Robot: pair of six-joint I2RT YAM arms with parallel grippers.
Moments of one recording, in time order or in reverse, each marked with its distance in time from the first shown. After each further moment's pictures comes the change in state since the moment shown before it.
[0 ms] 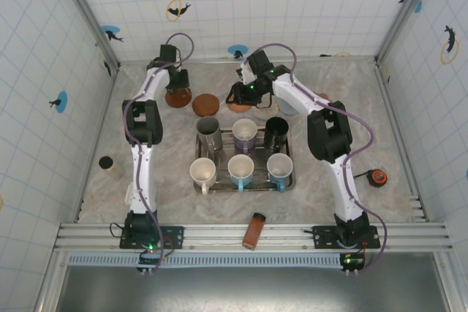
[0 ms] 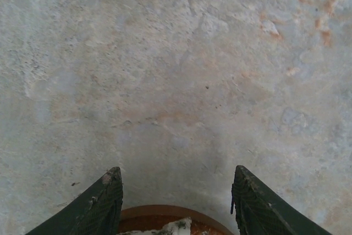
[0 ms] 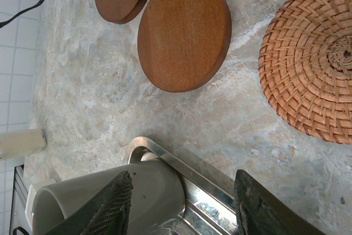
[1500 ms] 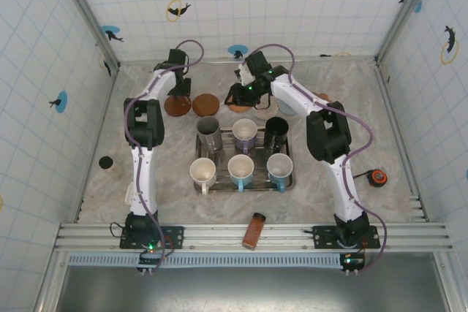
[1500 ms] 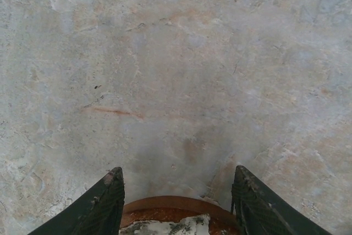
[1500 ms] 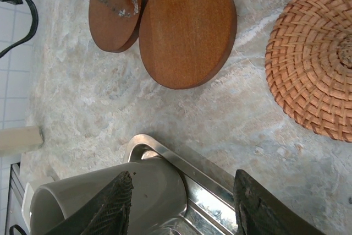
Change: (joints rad) left arm -0.053 -0.122 -0.188 -0.050 -0.213 0.054; right arm 0.009 0.000 0.005 -0.013 0.017 -0.008
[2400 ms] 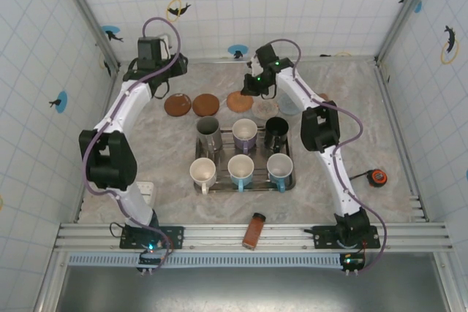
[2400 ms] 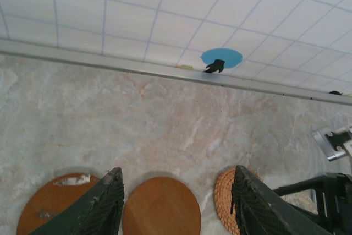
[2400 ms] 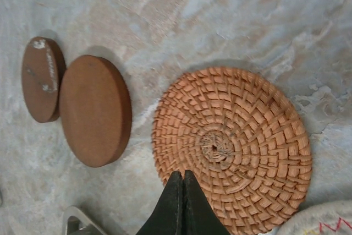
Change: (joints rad) left arm 0.005 -0.729 -0.613 0.443 0.352 -0.259; right arm -0.108 0.328 0.438 -0.153 0.032 -0.012
